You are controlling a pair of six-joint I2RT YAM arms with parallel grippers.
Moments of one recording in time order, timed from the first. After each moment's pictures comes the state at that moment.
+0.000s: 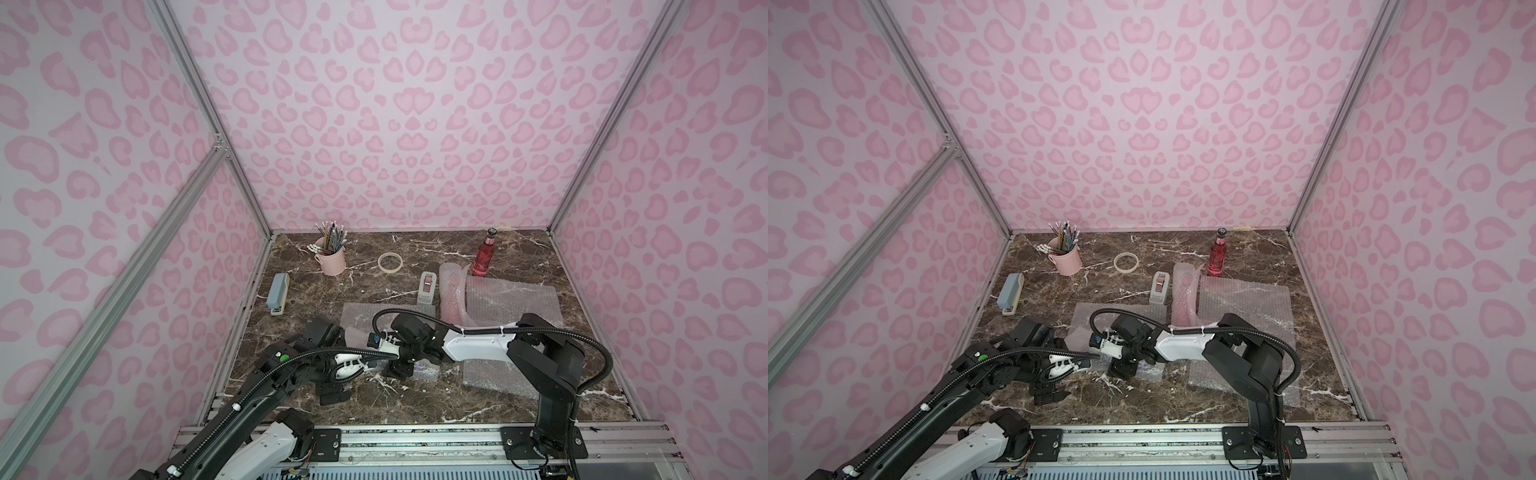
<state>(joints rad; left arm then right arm) -0.57 0.82 0.75 -1.11 0.16 0.86 0.99 1.88 1.03 -0.12 -0.33 -0.28</state>
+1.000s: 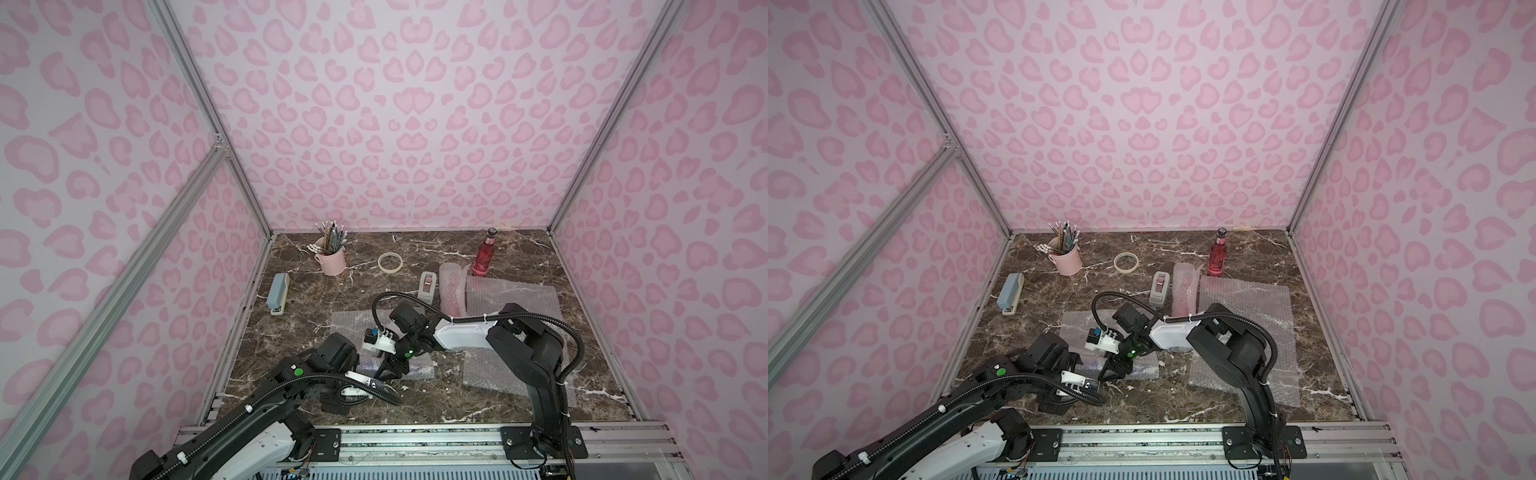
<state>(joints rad) -0.73 0.80 0.54 -0.89 0.07 1.05 0.92 2.04 1.15 -0.16 -0.77 -0.26</state>
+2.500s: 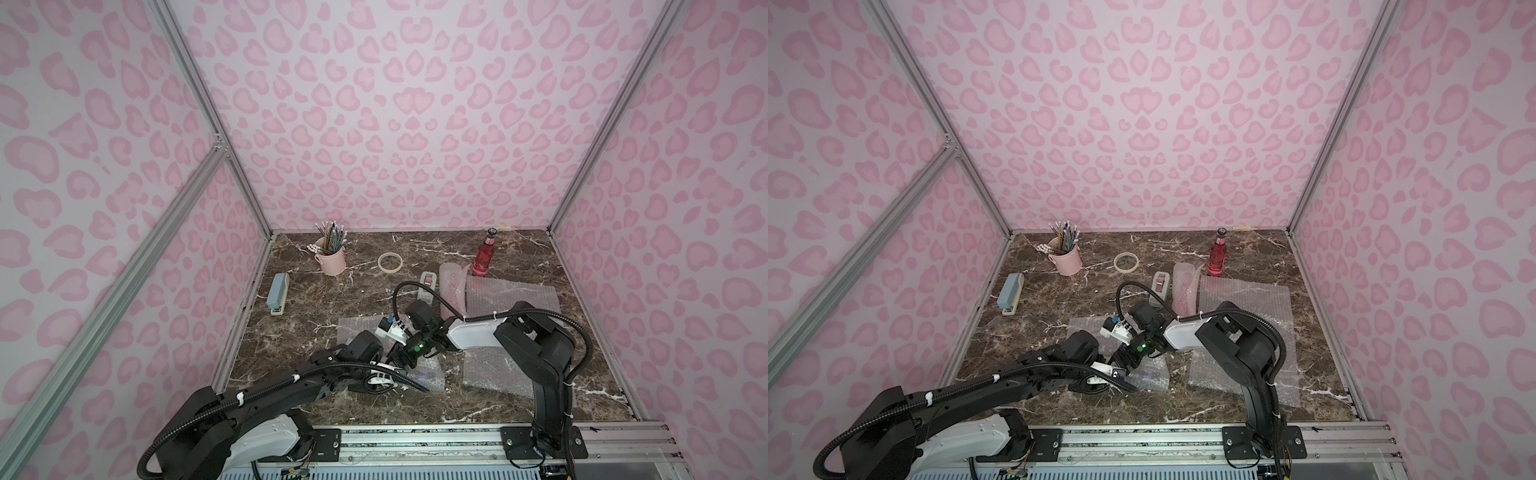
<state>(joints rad) -0.83 1.14 0.50 -0.45 -0.02 0.92 0.84 1.97 0.99 0.04 -0.90 0.14</state>
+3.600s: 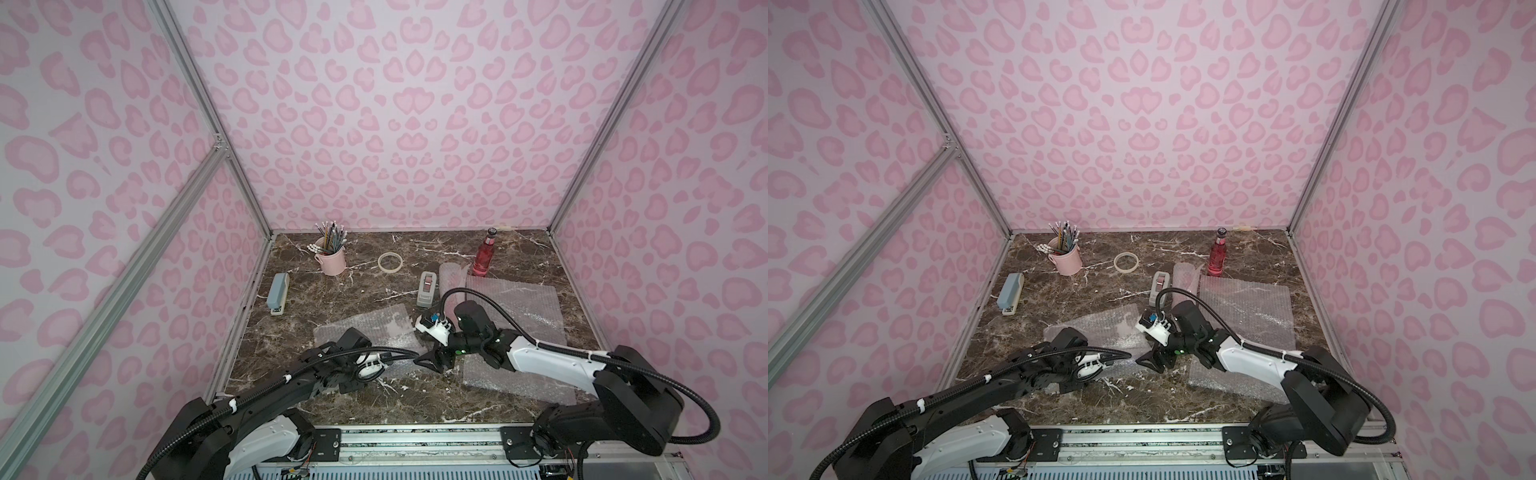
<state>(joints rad) -0.71 1.08 0.49 -0.58 -0.03 0.65 0.74 1.36 0.59 0.08 -0.54 -0.18</state>
